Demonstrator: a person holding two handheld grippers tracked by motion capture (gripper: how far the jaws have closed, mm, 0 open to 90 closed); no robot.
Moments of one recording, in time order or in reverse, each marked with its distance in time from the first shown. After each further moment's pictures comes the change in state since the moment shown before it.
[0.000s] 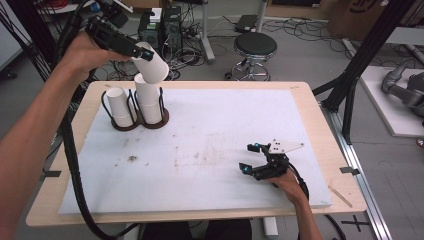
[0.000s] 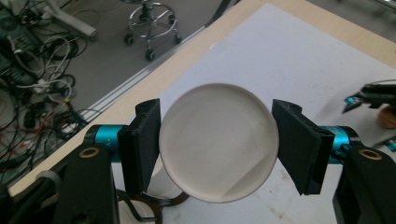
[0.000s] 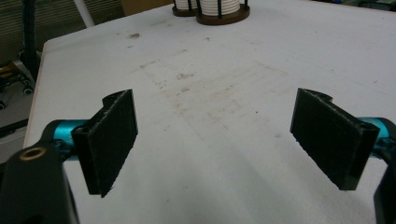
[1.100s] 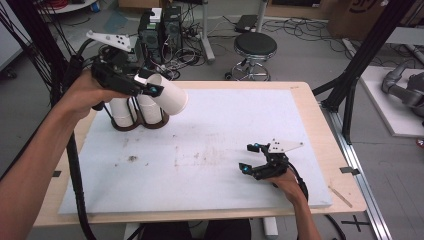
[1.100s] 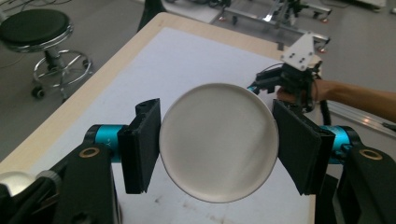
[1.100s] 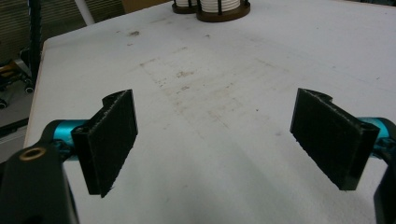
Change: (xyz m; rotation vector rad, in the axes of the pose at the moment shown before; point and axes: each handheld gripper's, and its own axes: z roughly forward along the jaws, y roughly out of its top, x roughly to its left) left arm -0.041 -0.063 0.010 -0.173 -0.354 0.149; right arm -0.001 0.001 0.001 0.012 0.003 0.007
